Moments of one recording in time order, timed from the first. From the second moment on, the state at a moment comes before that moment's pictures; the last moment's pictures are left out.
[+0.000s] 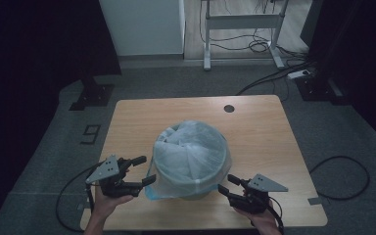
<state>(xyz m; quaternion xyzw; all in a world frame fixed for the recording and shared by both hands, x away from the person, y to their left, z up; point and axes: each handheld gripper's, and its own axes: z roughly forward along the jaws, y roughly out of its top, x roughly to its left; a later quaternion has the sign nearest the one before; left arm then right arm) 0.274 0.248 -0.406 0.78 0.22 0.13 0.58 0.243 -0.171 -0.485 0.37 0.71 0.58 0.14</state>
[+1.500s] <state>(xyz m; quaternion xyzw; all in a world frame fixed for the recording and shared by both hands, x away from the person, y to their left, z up) 0.371 0.155 -0.357 0.93 0.12 0.04 0.34 0.242 -0.231 -0.502 0.42 0.67 0.59 0.14</state>
